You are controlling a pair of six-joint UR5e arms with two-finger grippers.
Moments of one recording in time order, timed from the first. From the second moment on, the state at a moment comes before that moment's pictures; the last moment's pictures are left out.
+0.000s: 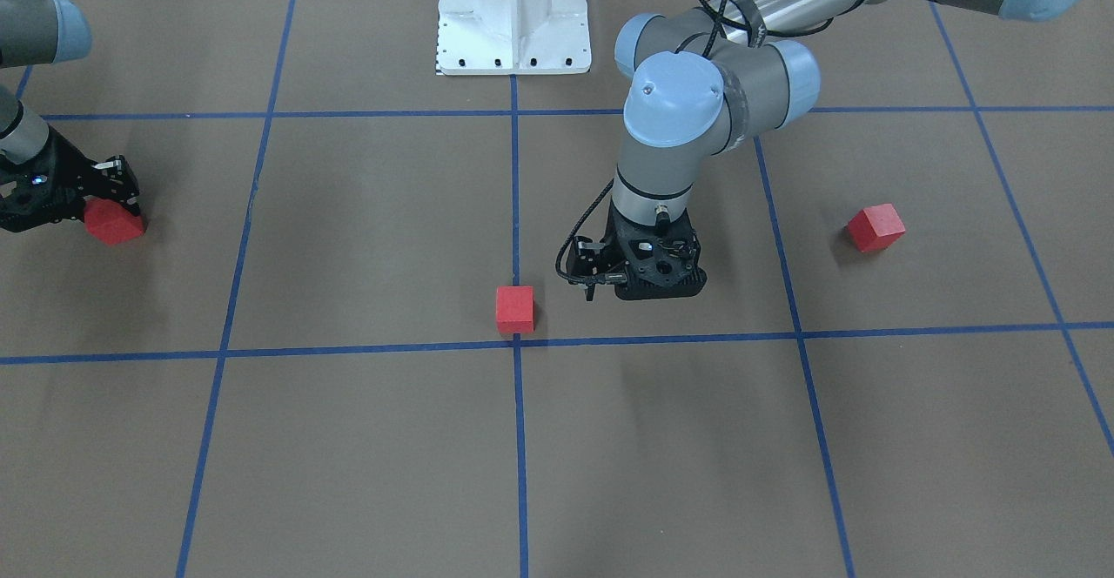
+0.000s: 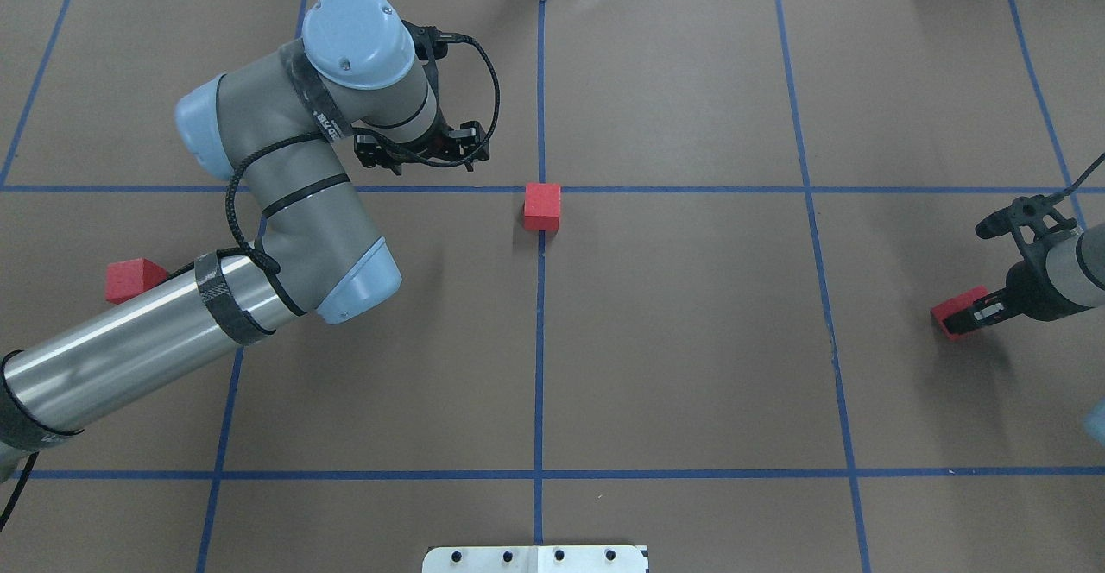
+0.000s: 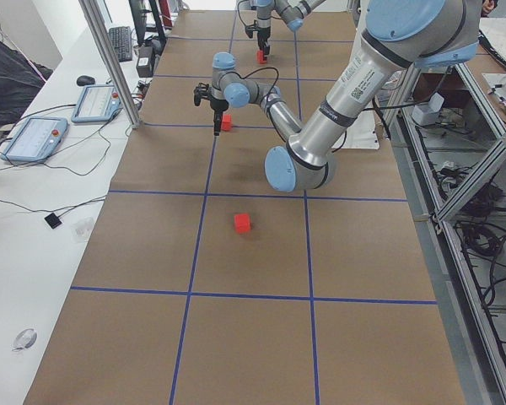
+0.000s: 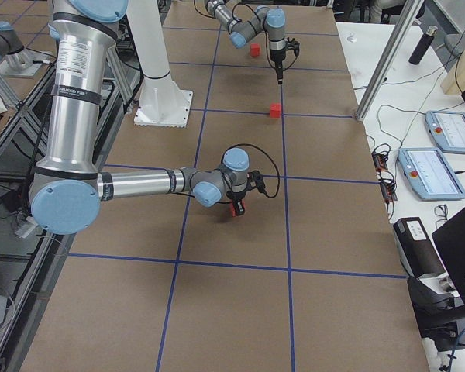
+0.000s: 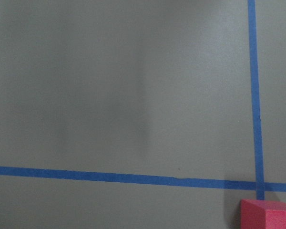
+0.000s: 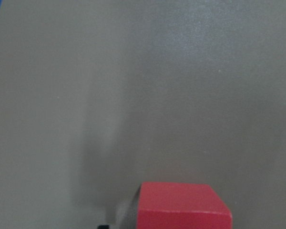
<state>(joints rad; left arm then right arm) -0.70 -2.34 -1.49 -1.69 -1.88 -1.14 0.88 -1.74 1.72 -0.96 2.15 0.51</state>
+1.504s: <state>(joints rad) -0.79 -2.20 -1.56 -1.72 -1.88 -1.13 0.63 -0.88 1.80 -1.79 2.06 1.01</state>
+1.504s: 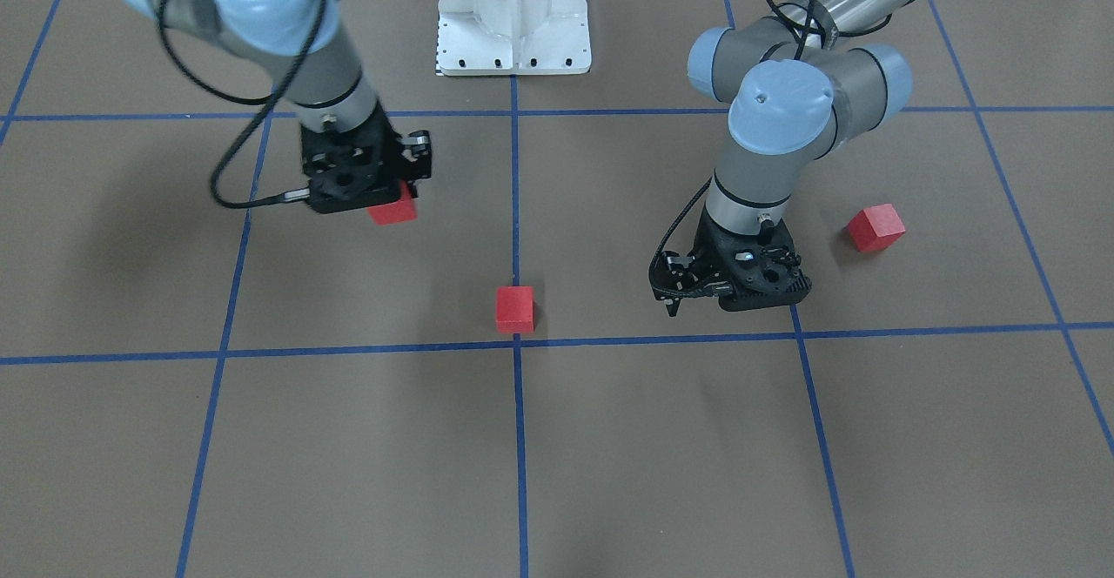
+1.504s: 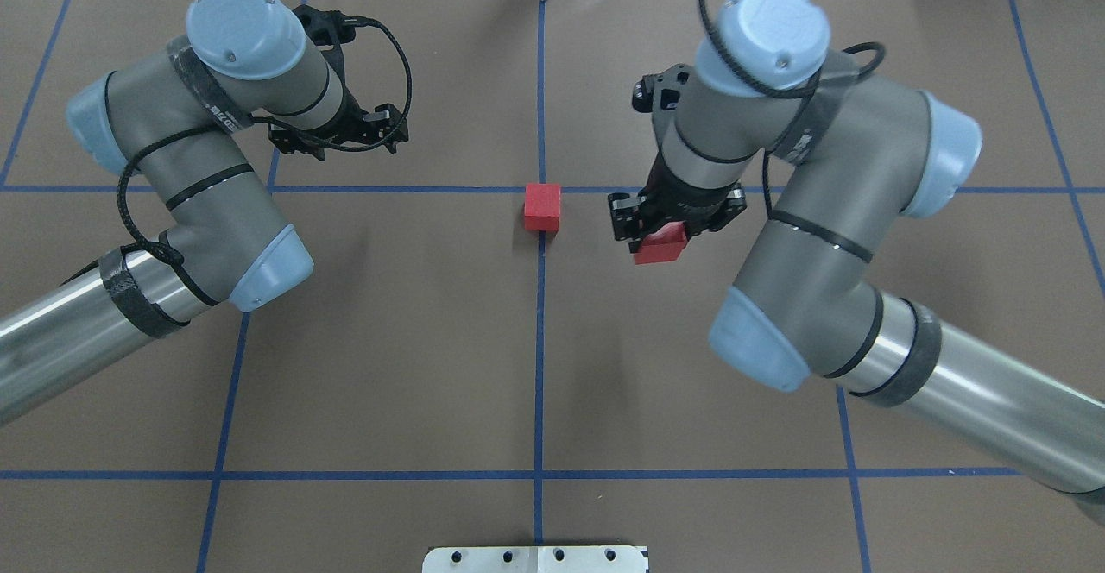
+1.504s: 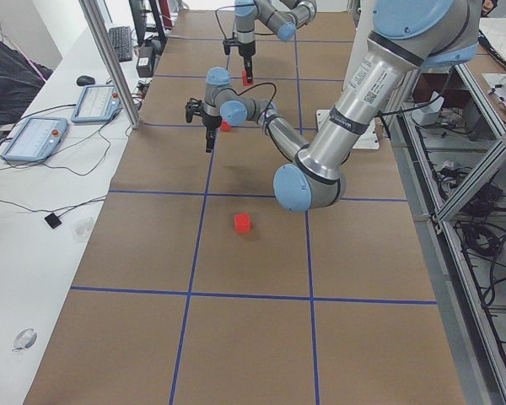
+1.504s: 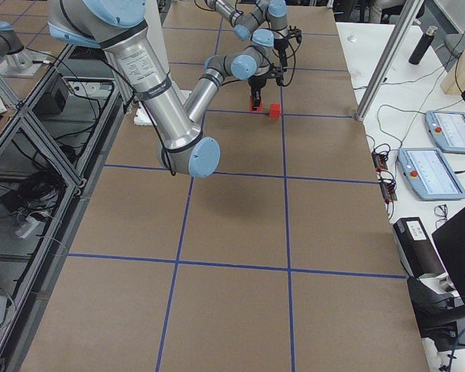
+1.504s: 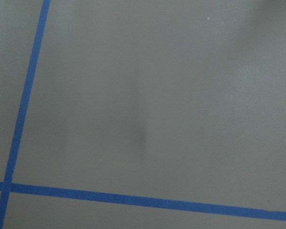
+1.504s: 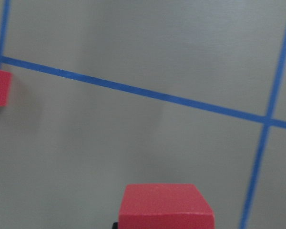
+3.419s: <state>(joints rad) -0.85 -2.18 -1.50 -1.78 -1.91 -1.07 0.54 -0.65 1.33 -1.54 1.99 1.21</state>
